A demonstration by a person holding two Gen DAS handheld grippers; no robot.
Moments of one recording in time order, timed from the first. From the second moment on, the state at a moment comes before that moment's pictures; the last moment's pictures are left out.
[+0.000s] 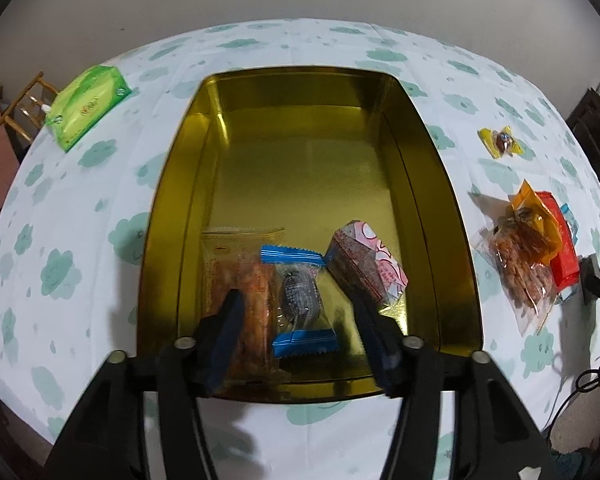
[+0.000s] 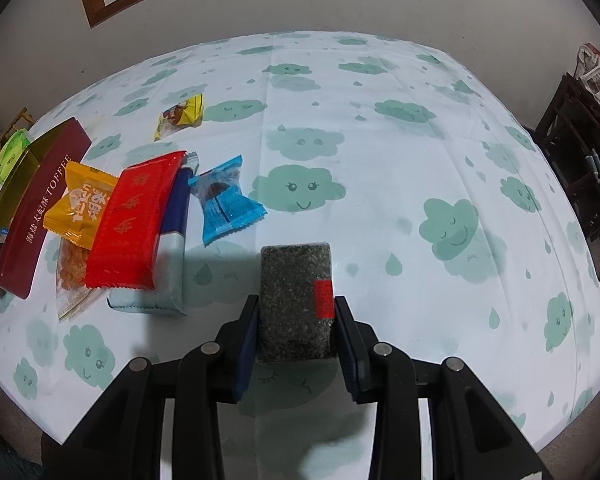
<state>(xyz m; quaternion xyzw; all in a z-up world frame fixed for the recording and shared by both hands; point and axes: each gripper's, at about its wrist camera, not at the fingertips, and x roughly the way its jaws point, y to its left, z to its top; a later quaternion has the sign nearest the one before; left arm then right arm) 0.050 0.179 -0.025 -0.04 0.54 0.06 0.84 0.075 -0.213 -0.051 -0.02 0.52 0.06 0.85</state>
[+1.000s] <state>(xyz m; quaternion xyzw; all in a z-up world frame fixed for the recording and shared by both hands) 0.015 0.176 0.012 -0.09 0.48 0.06 0.87 0.078 -0.192 -0.018 -0.03 0.48 0.06 0.87</state>
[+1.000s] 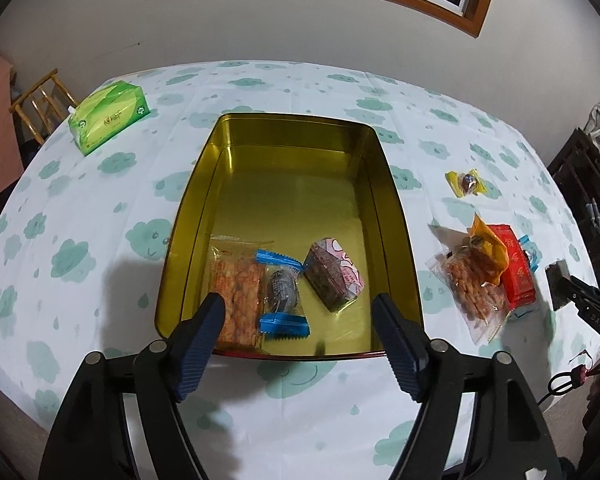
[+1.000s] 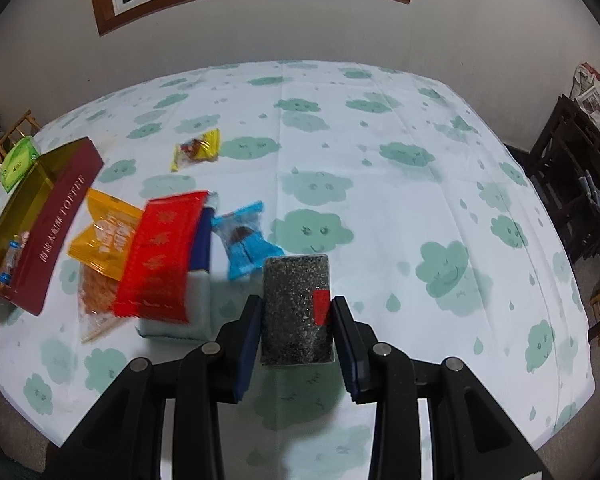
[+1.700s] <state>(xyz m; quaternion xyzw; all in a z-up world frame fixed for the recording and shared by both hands) -0.021 0.240 0.023 -0.13 0.46 0.16 0.86 0.076 -0.020 0.018 -0.07 0.45 0.25 0.86</state>
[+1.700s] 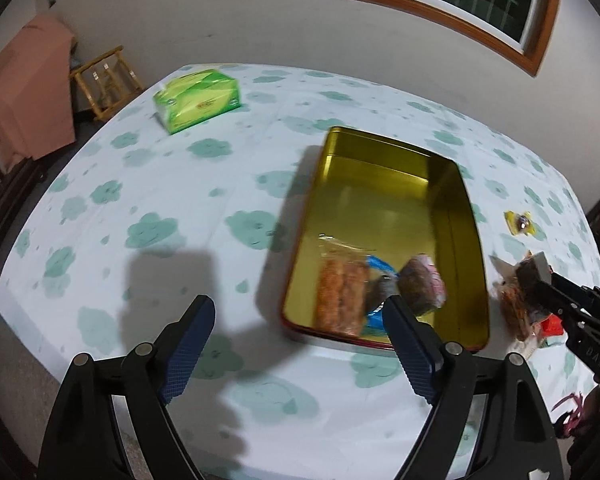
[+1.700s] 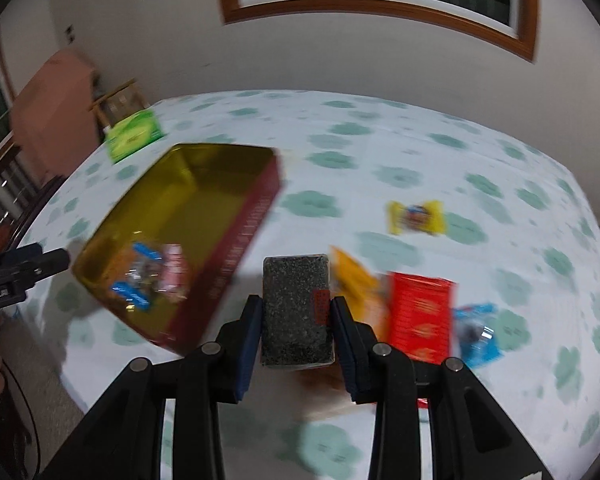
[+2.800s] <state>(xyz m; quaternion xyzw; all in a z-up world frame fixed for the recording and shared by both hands) -0.046 0.274 0.024 -0.16 0.46 0.19 0.85 0.094 0.111 -0.006 -0.13 0.45 0.33 0.82</state>
